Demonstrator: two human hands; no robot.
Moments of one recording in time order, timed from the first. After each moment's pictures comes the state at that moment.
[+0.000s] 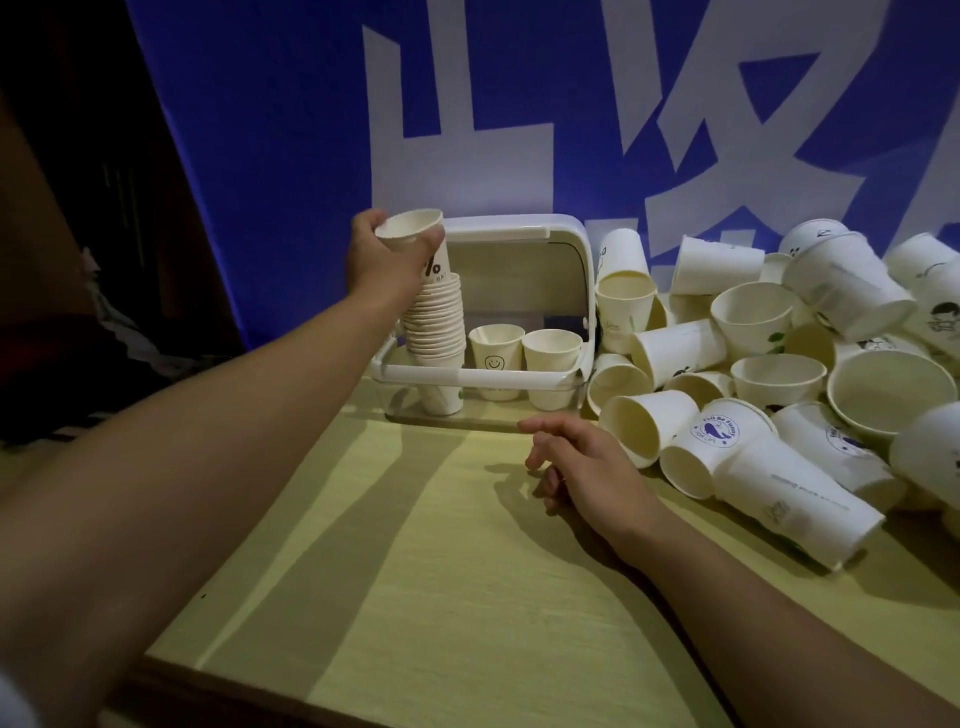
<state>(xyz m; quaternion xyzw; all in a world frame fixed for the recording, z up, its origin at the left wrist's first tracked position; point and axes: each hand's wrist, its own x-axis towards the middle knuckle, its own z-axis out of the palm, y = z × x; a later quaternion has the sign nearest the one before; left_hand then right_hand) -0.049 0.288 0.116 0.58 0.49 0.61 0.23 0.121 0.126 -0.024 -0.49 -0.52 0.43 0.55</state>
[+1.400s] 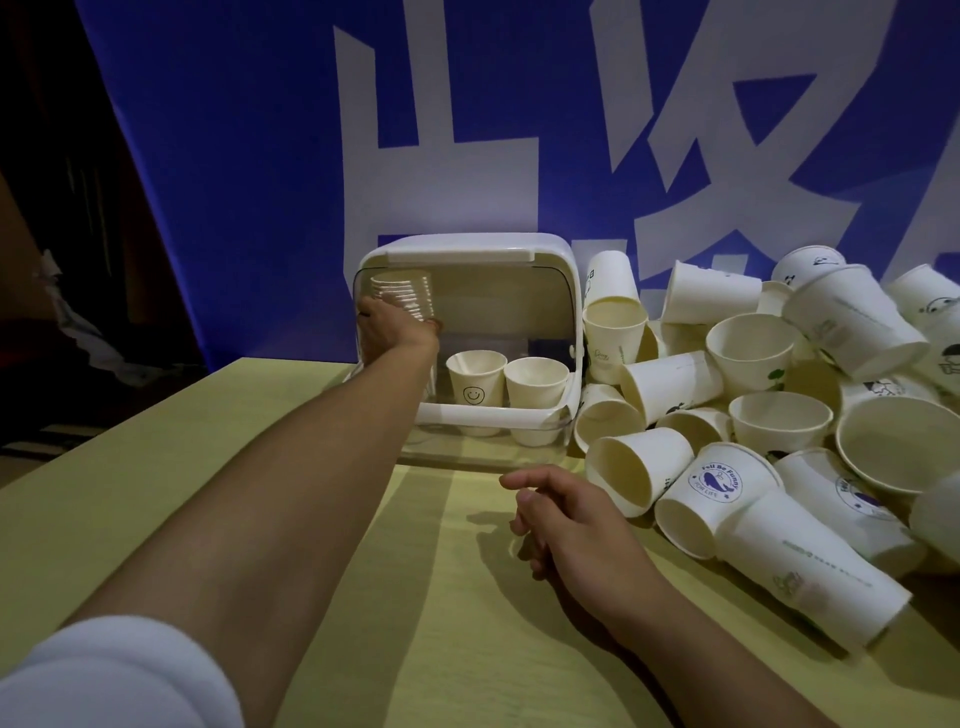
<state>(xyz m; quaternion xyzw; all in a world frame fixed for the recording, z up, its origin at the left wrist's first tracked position) 0.001 0.366 0.070 0.47 0.68 0.53 0.22 0.121 0.126 -0.026 -0.50 -0.51 0.44 0.55</state>
